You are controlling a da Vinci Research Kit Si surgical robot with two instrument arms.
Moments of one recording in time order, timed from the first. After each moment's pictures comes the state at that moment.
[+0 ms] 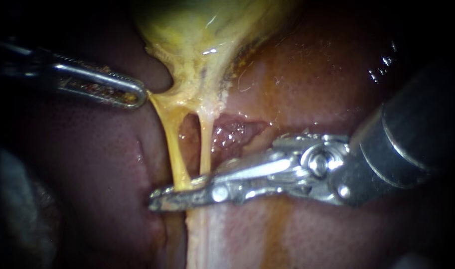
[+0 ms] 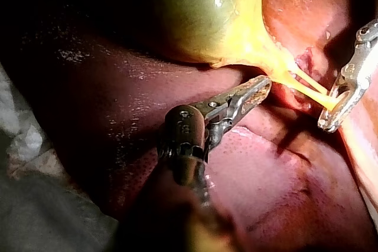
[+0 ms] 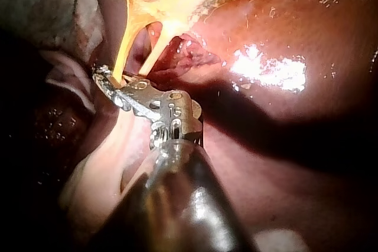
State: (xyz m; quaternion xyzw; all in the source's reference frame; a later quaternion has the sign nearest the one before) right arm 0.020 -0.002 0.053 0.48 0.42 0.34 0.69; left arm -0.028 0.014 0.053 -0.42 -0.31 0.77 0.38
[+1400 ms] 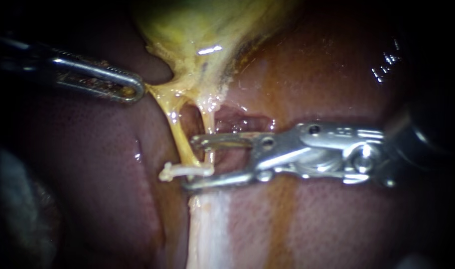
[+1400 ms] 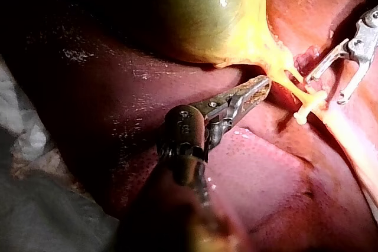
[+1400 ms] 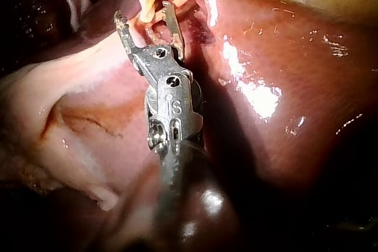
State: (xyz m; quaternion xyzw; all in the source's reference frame) right arm 0.012 0.000 0.056 0.28 0.56 0.18 0.76; left arm -0.027 0.014 0.054 -0.42 -0.31 0.77 0.38
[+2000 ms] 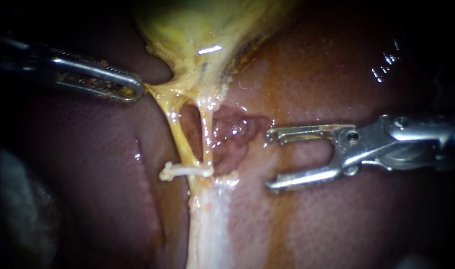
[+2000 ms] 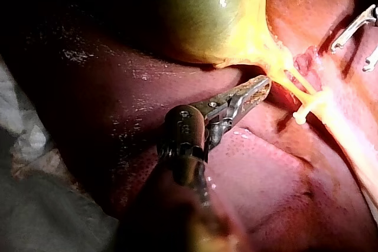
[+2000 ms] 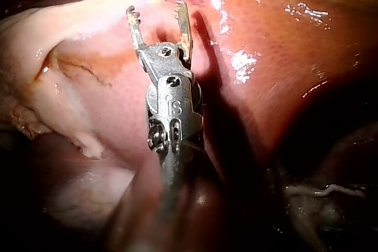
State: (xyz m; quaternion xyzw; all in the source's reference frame) right arm 0.005 0.001 0.054 0.27 0.54 0.15 0.78; left arm -0.028 0.014 0.053 -0.42 -0.31 0.77 0.38
